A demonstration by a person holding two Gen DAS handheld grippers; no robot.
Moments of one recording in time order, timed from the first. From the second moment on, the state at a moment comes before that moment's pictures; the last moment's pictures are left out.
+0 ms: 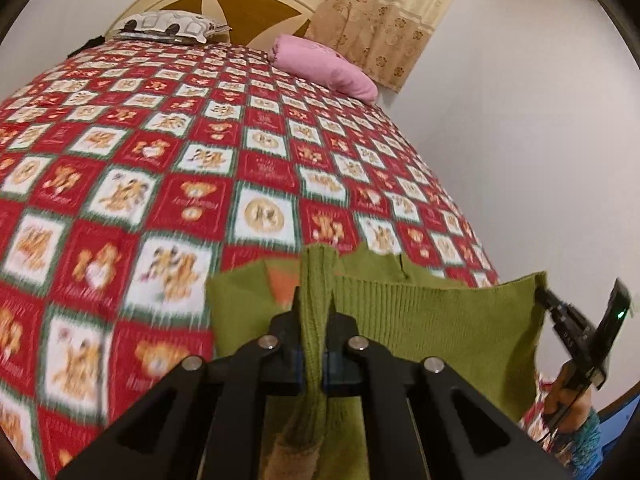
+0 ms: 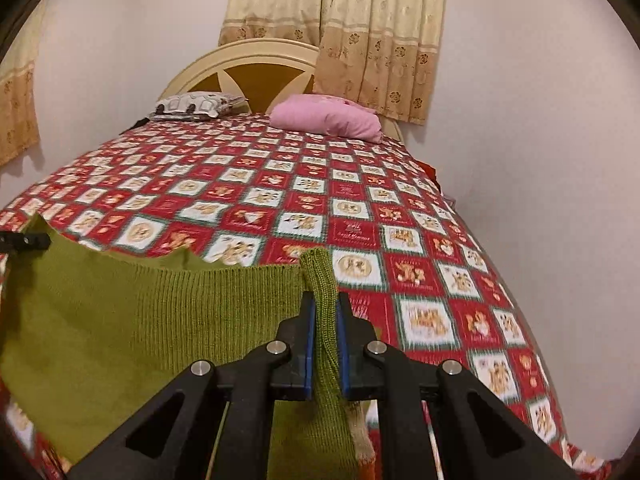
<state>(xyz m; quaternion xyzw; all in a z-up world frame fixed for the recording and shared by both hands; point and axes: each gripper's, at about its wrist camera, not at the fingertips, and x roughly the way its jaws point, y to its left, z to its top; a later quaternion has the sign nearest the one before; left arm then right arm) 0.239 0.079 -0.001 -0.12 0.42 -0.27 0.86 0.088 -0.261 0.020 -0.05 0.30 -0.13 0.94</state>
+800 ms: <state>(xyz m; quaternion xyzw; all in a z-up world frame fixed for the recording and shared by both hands) 0.320 0.036 -0.081 -0.06 0.47 -0.11 0.87 0.188 -0.309 -0.086 -0.04 0.42 -0.20 0.89</state>
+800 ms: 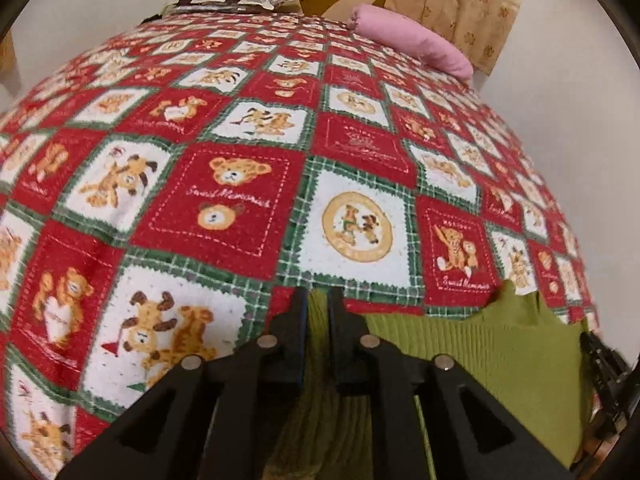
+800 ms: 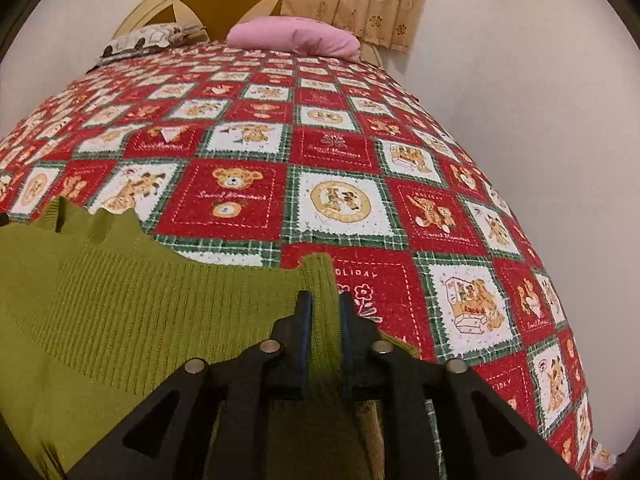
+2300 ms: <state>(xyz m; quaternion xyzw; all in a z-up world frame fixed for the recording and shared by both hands) 0.126 -0.007 -0.078 0.10 0.37 -0.06 0.92 0.037 -0.179 -0.061 0.03 0.35 -0.13 0.93</state>
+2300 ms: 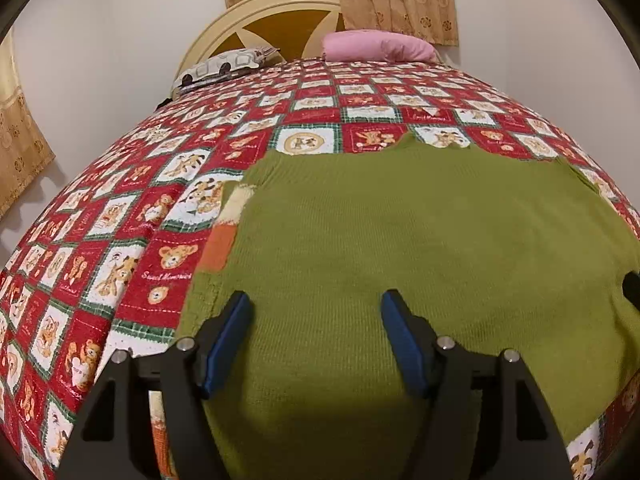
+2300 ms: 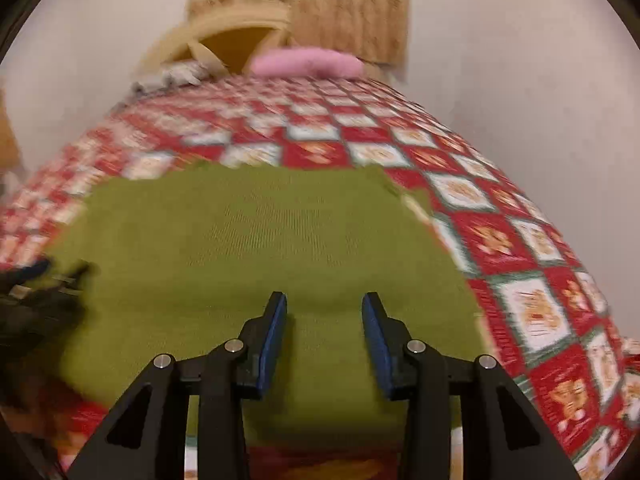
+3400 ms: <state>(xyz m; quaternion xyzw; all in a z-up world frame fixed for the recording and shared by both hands) 0.095 0.086 -0.077 -0.28 0.40 -0.10 0.86 0.061 -0.142 -0.090 0.04 0.38 -0.05 0.92</state>
